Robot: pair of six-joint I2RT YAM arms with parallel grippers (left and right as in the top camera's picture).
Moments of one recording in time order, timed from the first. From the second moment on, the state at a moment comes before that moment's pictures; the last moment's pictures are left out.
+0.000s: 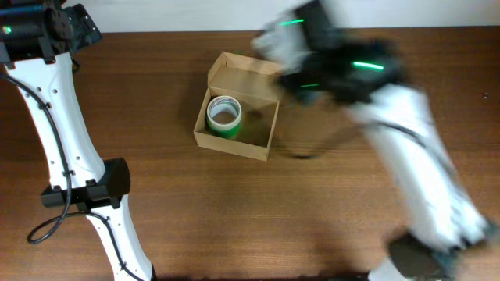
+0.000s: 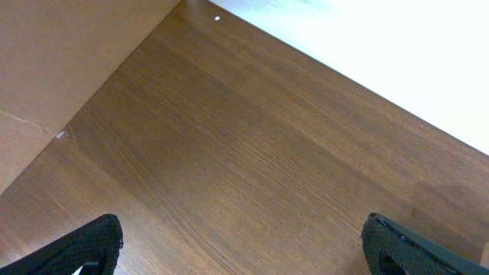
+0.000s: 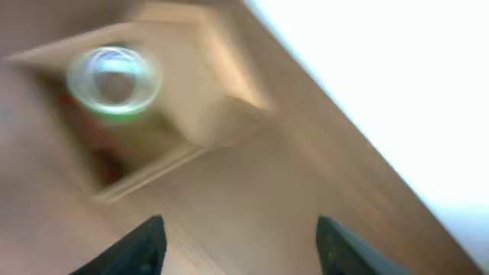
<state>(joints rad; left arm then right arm) 0.14 2.29 3.06 -1.69 -0.37 -0.35 0.40 1.74 2.15 -1.28 0.09 -0.46</state>
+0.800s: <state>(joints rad) 0.14 2.29 3.06 -1.69 -0.37 -0.35 -0.46 1.81 1.36 -1.04 -0.04 -0.16</state>
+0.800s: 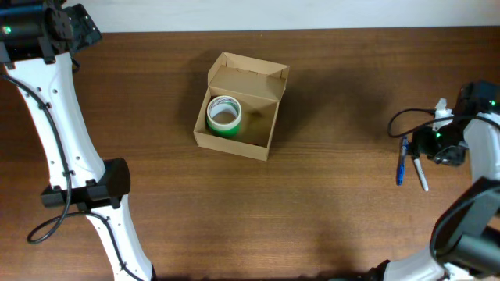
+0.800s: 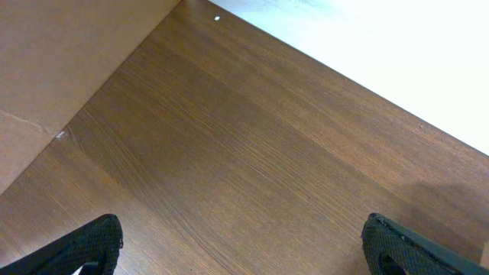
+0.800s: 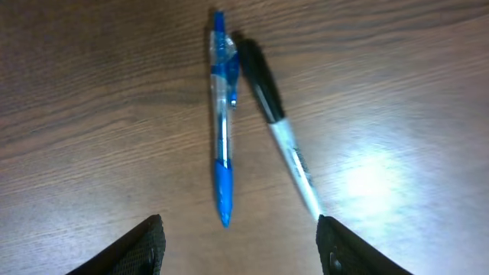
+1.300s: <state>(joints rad) 0.14 2.29 3.06 -1.69 -0.37 -0.35 -0.46 1.97 1.36 -0.97 -0.08 -0.10</state>
